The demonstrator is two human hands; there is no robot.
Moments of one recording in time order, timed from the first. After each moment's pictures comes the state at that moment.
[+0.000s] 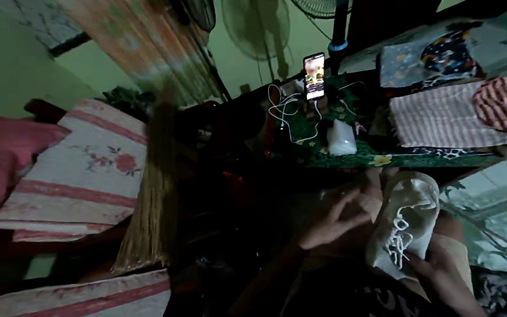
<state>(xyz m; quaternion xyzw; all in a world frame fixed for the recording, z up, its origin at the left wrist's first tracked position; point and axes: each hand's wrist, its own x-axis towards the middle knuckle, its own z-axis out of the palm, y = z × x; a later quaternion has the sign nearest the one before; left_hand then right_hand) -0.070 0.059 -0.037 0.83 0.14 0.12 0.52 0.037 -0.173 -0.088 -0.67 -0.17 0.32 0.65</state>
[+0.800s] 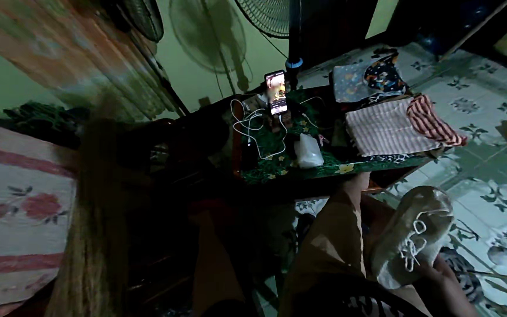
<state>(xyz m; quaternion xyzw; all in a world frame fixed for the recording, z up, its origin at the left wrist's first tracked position) -0.177 0.314 -0.189 0.57 0.75 0.19 0.27 0.042 -0.198 -0.092 -0.66 0.02 0.24 0.71</state>
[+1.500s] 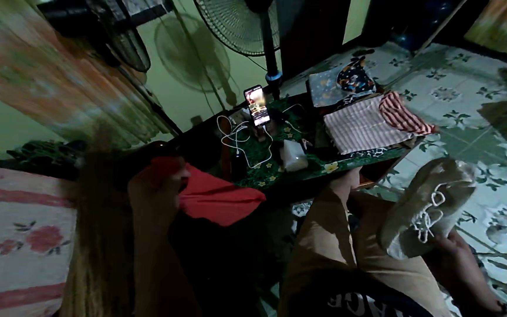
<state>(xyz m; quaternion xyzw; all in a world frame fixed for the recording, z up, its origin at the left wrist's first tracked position) -0.143 0.218 0.108 0.83 0.29 0.37 0.30 0.076 -0.222 -0.077 -0.62 0.02 0.15 0.77</state>
